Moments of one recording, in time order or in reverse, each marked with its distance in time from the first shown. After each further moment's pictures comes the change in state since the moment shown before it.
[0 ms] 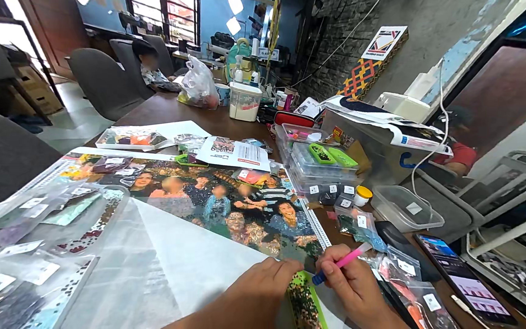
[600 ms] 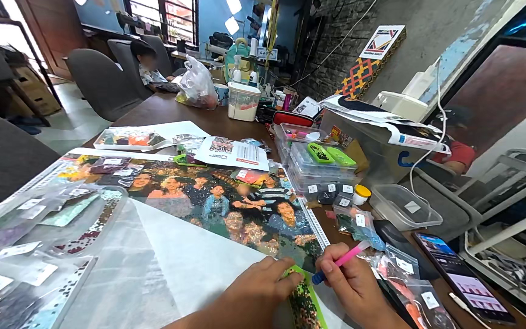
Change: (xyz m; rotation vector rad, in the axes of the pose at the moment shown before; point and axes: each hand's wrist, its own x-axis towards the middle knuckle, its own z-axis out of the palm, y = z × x) left_hand 0.000 -0.005 0.004 0.038 -0.051 0.049; right_hand 0.000 0.000 -0.001 0.019 0.002 0.007
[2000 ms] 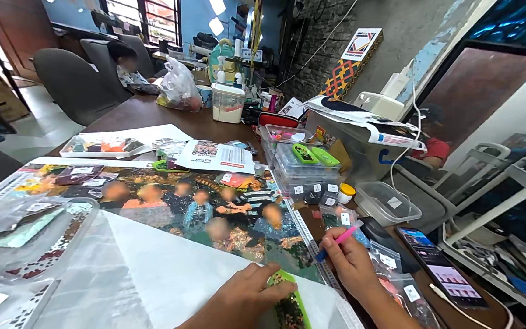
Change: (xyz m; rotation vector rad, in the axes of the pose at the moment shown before) left_hand -0.002 0.002 -0.004 -0.077 -0.013 -0.026; right_hand -0.002 0.026 -0.031 -0.130 0.147 0.232
